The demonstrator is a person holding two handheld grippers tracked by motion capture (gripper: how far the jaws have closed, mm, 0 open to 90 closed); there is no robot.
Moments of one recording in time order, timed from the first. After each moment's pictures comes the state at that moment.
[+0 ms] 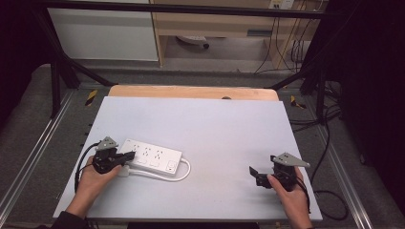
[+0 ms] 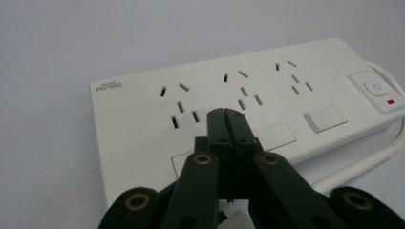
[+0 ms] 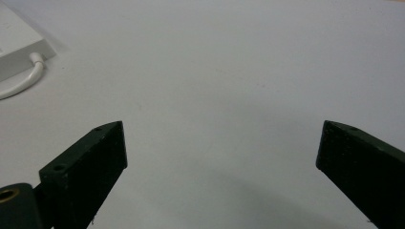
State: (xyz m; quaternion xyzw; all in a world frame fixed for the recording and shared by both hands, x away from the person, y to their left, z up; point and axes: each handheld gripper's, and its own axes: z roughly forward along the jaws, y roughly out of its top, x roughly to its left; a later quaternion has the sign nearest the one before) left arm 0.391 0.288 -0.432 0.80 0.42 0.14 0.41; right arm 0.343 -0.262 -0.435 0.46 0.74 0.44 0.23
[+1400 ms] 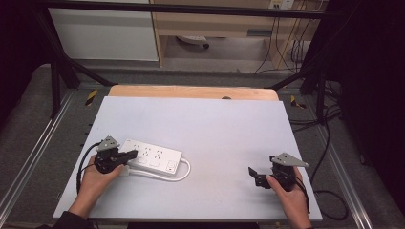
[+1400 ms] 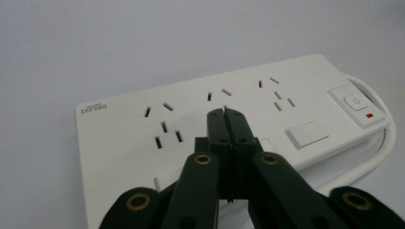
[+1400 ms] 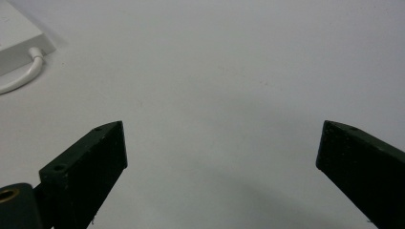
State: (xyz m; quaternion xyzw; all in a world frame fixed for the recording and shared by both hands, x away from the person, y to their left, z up) left arm 0.390 0.280 -0.429 0.79 0.40 0.15 0.43; right arm 0.344 -0.260 -0.437 0.46 0.74 0.43 0.23
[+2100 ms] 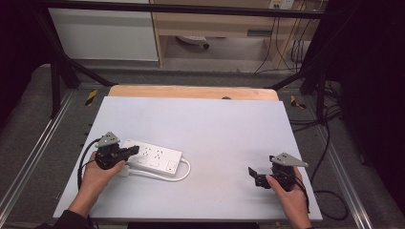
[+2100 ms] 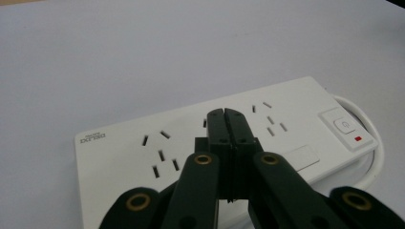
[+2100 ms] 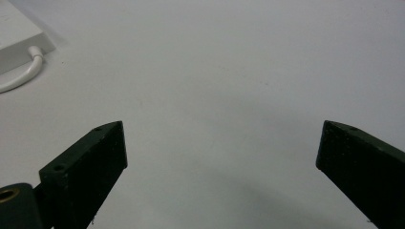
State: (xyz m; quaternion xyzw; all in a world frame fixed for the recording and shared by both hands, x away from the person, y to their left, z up) left arm 0.398 0.278 -0.418 0.78 0.40 0.15 0.45; right arm 0.344 -0.260 -0.437 0.46 0.74 0.43 0.23
